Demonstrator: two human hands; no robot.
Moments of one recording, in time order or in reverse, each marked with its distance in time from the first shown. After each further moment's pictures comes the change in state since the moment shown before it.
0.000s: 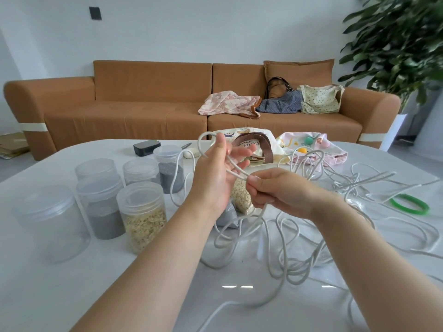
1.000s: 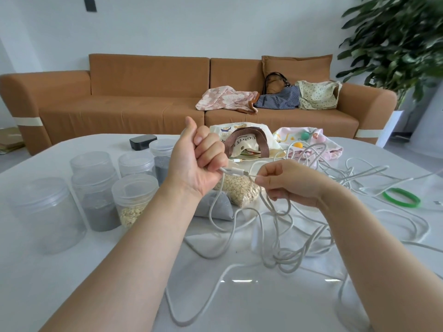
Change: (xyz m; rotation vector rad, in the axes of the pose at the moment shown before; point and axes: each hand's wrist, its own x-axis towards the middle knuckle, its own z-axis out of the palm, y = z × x) left_hand 0.000 0.030 -0.007 -0.422 -0.099 -0.194; right_hand -0.008 0.004 -0.028 -0.149 0.157 0.135
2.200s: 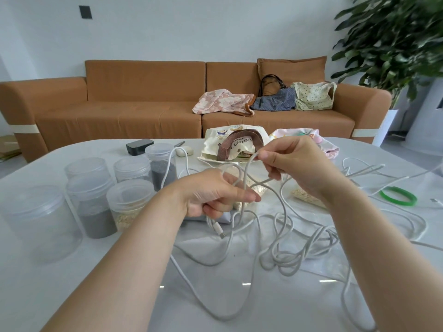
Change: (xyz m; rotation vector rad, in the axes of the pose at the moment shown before) left_hand -0.013 -0.010 -0.006 1.186 -0.174 -0.583; right_hand -0.015 -0.026 0.000 -0.005 0.251 -0.478
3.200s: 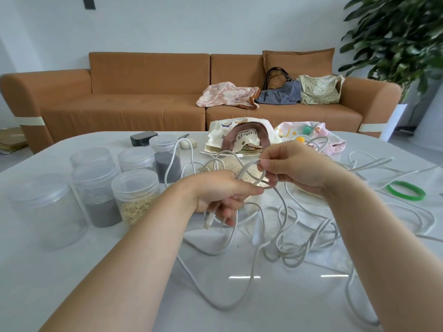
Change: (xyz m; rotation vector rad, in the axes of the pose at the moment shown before) left_hand 0.011 -0.008 0.007 0.147 0.011 -0.115; right_hand 0.000 0.010 0.006 -0.020 -0.207 0.268
